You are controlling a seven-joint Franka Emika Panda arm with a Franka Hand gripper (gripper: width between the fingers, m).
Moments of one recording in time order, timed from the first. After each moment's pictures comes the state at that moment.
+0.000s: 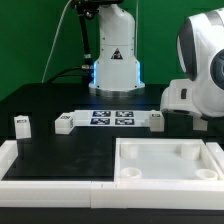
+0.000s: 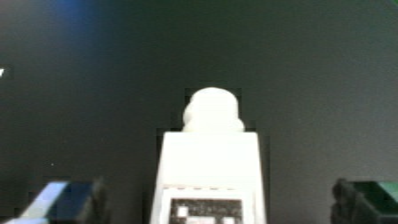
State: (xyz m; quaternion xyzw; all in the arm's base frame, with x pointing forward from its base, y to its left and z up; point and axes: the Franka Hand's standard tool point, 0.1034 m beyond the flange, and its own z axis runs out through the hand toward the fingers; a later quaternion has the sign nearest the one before) arm 0.340 0.191 0.010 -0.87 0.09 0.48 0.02
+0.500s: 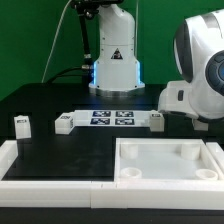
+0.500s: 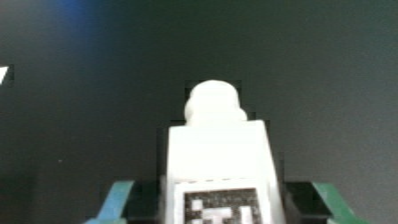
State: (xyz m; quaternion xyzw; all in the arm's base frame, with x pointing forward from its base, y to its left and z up) arm 0.341 0.189 0.009 -0.87 0.09 0.48 0.02
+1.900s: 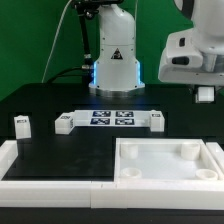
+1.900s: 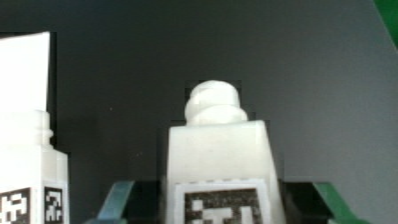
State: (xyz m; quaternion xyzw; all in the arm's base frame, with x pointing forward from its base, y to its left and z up) arm 0.372 0.183 0.080 -0.95 0.09 0.30 0.03
